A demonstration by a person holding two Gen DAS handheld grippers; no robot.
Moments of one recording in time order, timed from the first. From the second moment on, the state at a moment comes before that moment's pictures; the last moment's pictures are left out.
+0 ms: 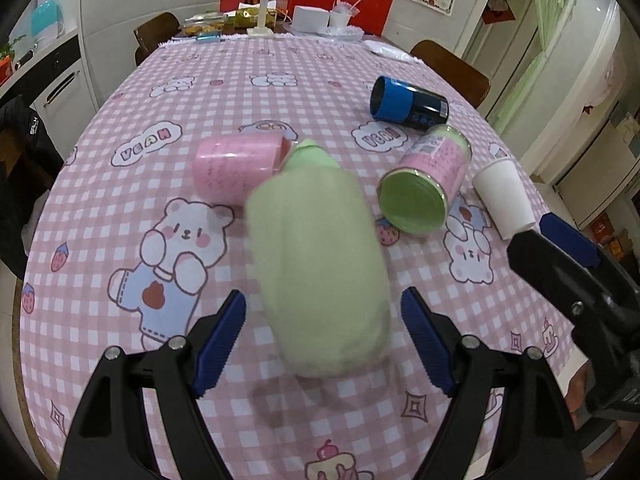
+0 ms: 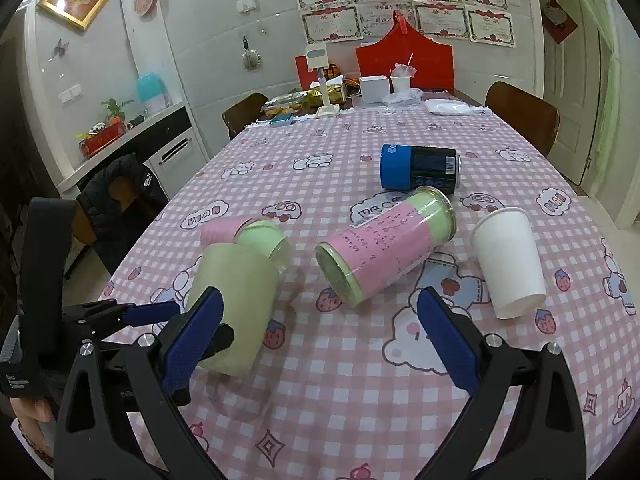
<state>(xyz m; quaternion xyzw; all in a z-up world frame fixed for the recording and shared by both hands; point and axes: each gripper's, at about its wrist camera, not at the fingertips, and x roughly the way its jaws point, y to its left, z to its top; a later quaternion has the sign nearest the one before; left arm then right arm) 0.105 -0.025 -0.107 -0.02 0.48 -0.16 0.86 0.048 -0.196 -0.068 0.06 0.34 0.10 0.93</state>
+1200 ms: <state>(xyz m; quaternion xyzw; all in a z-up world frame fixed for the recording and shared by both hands) 0.134 0.073 -0.115 -0.01 0.44 -0.05 0.90 0.134 -0.136 -0.116 0.10 0.49 0.13 0.86</state>
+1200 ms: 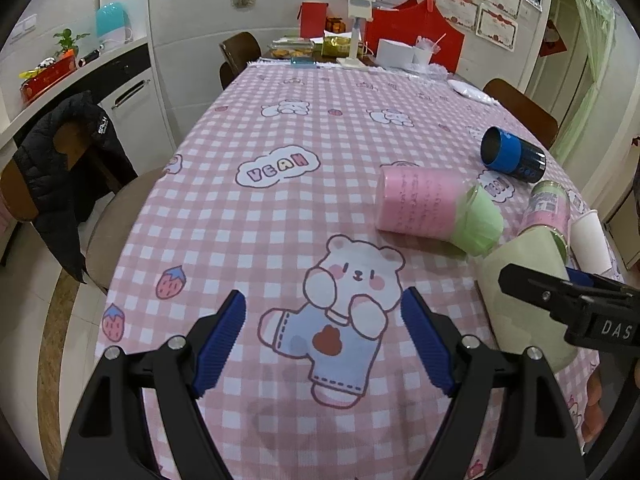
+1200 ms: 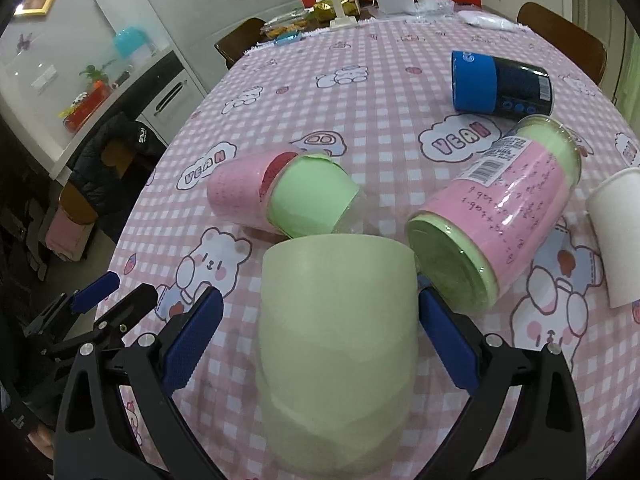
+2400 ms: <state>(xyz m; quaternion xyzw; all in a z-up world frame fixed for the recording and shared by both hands) 0.108 0.056 -0.094 -0.01 0.41 -0.05 0.91 0.084 -0.139 -0.077 0.01 0.38 0.13 0.91</state>
